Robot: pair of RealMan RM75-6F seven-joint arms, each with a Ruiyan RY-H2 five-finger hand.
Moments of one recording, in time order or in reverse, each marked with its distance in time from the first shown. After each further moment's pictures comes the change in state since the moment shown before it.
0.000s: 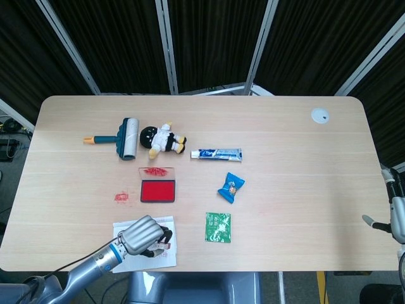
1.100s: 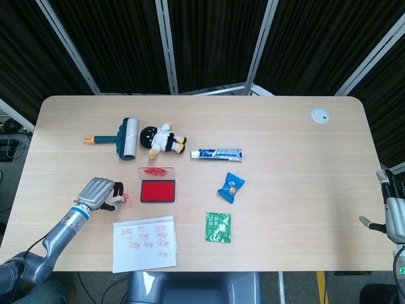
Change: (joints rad) left arm 0.019 -0.022 -0.111 0.434 -0.300 -0.133 -0.252; right arm 0.008 -0.018 -0.005 0.001 0.009 -0.011 -0.047
